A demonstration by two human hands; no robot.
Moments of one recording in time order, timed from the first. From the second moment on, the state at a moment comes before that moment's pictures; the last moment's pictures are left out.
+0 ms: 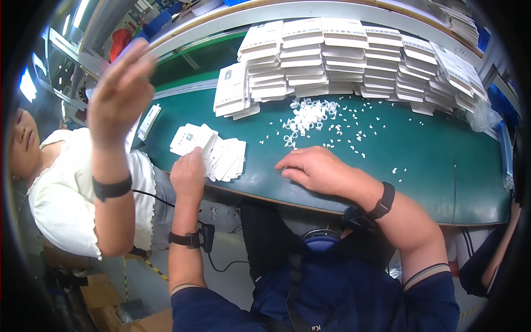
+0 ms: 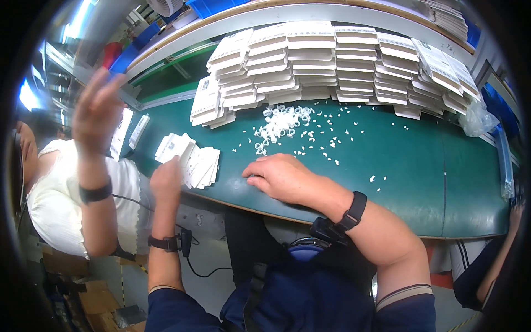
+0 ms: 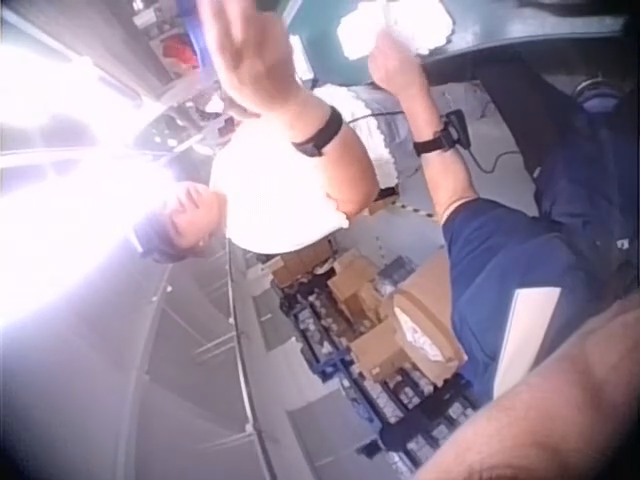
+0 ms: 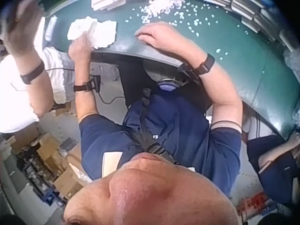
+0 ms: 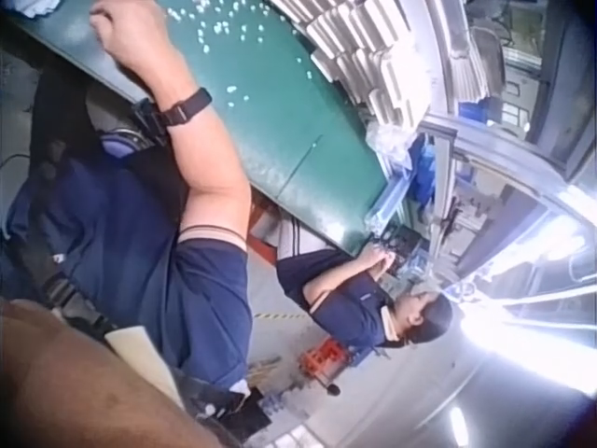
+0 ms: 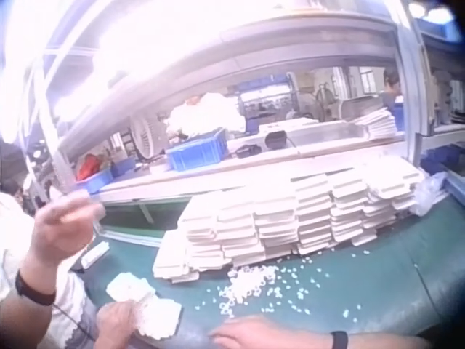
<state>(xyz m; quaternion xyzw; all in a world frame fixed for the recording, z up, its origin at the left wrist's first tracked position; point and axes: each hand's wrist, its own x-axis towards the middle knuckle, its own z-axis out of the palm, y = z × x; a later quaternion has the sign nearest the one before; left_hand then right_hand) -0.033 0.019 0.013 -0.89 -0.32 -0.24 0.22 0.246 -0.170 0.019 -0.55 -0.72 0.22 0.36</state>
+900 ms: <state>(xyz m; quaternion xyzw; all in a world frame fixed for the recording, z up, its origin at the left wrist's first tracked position) 0.107 0.011 0.054 -0.82 0.12 0.03 -0.56 0.236 -0.174 0.033 -0.47 -0.70 0.11 0.53</state>
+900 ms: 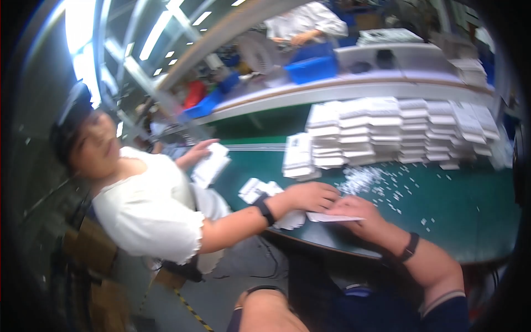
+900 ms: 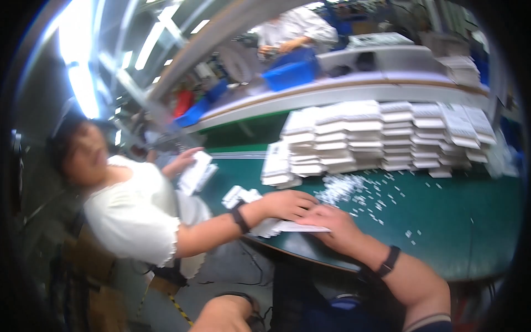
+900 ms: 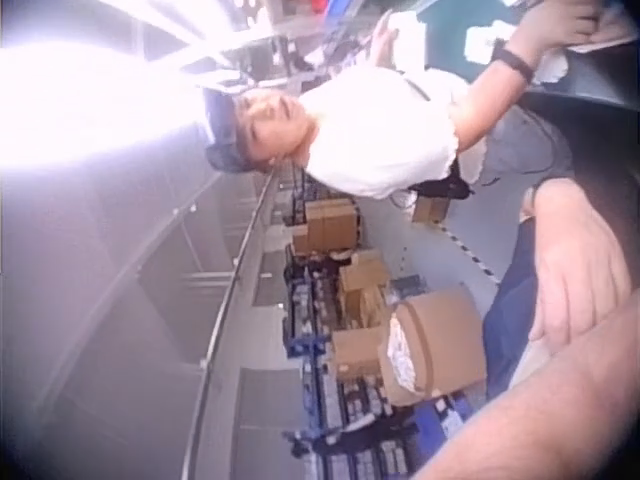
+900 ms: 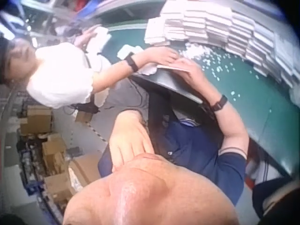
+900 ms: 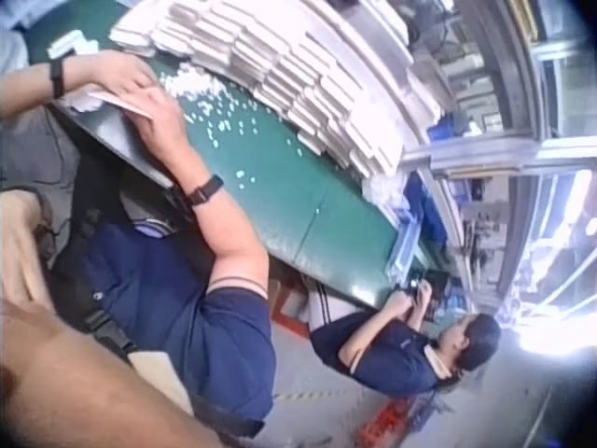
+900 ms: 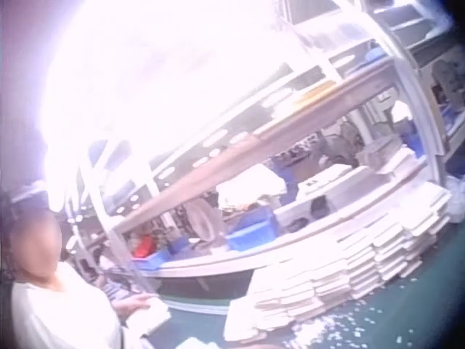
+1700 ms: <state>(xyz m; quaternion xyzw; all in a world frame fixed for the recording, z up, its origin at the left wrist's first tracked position) 0.135 0.125 -0.002 -0.96 0.19 -0.10 0.16 0.234 -0.177 0.024 -0.50 -0.67 0.18 0.52</state>
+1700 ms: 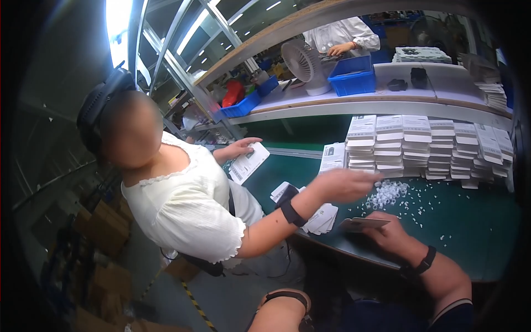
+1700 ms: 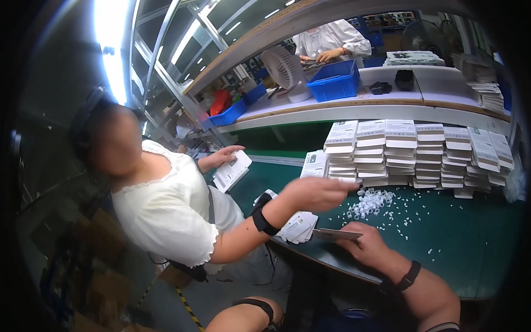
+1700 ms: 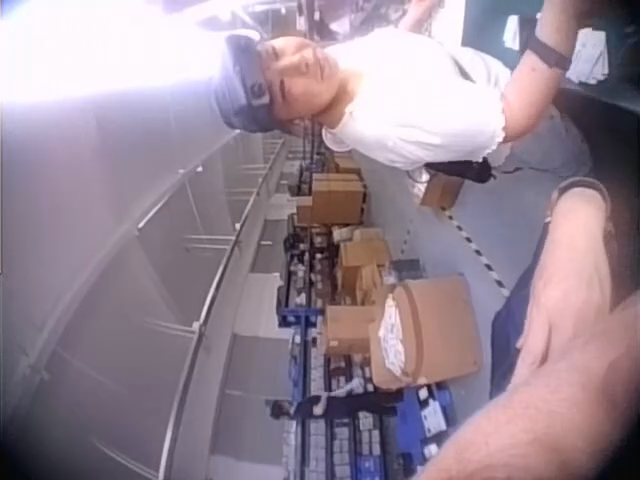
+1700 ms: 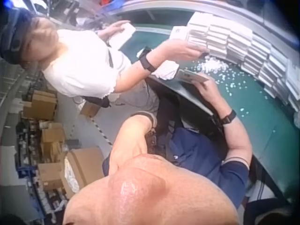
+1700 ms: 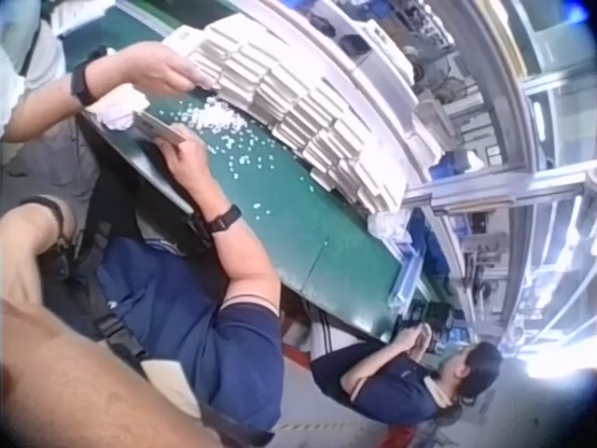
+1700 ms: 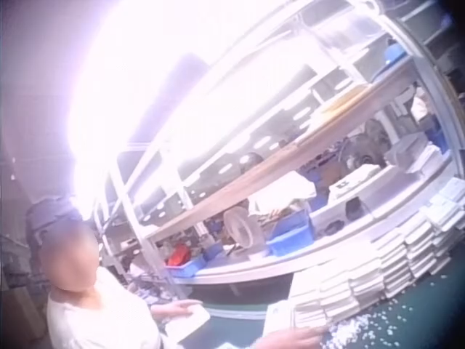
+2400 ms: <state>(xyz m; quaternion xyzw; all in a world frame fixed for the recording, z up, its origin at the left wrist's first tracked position) 0.137 0.060 0.278 -0.82 -0.05 -0.27 0.50 0.237 -0.168 0.010 -0.44 -0.69 0.16 0.54</state>
